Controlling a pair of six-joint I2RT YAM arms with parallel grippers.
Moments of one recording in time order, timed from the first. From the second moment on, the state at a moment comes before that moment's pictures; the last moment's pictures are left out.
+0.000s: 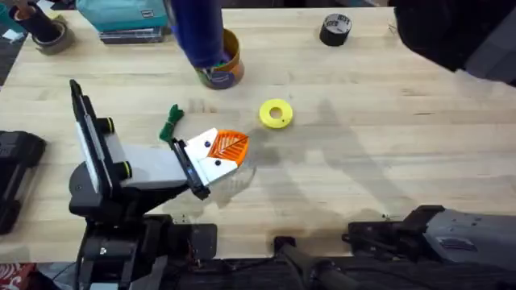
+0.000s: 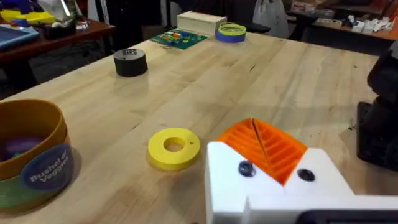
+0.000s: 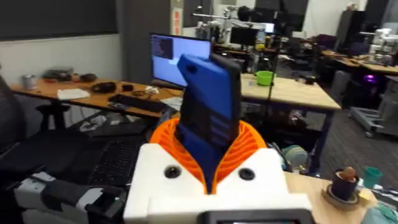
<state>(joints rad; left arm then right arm) -0.01 0.01 0.01 -0.10 1.03 0.05 0.60 1.43 1.27 0.70 -1.14 0.39</state>
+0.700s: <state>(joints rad) -0.01 0.01 0.01 -0.10 1.03 0.05 0.68 1.43 1.13 0.84 -1.16 0.33</state>
